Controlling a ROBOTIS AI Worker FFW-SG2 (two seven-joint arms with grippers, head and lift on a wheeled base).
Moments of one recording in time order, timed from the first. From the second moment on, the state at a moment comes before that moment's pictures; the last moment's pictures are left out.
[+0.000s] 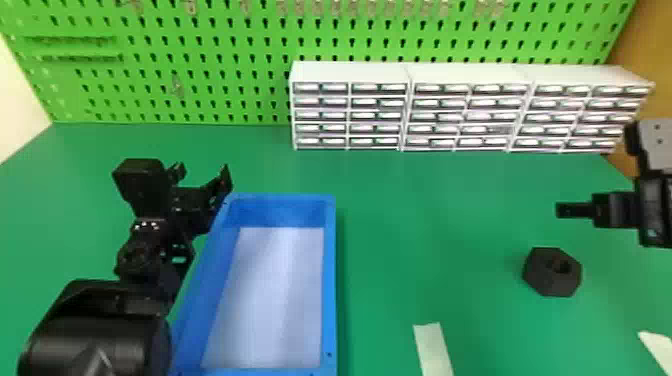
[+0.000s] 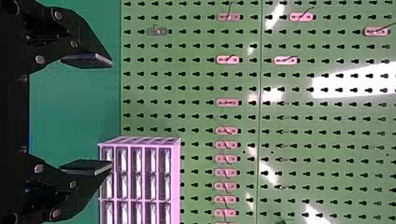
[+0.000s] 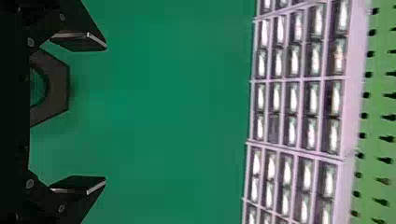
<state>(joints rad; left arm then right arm) -0.04 0.13 -0.02 -1.71 0.14 0.12 0.01 -0.41 -0.37 -0.14 -1.62 0.09 1.23 0.45</state>
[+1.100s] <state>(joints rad) -0.04 0.13 -0.02 -1.71 0.13 0.12 0.01 -0.46 -0.37 -0.09 -1.37 0.25 1.22 0.63</state>
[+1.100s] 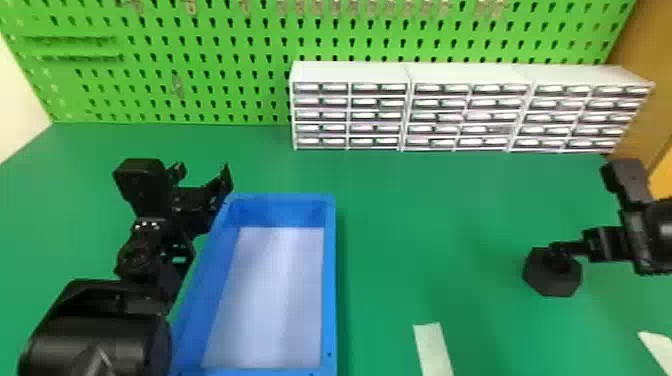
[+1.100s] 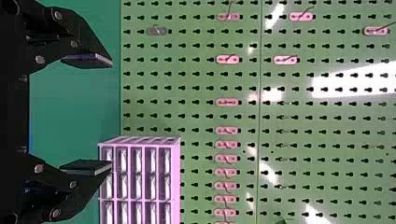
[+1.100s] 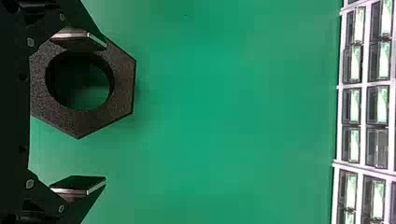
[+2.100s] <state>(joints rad) -0.04 0.13 -0.02 -1.71 0.13 0.12 0.01 -0.48 -0.35 -0.12 -1.23 0.27 1.11 0.63</state>
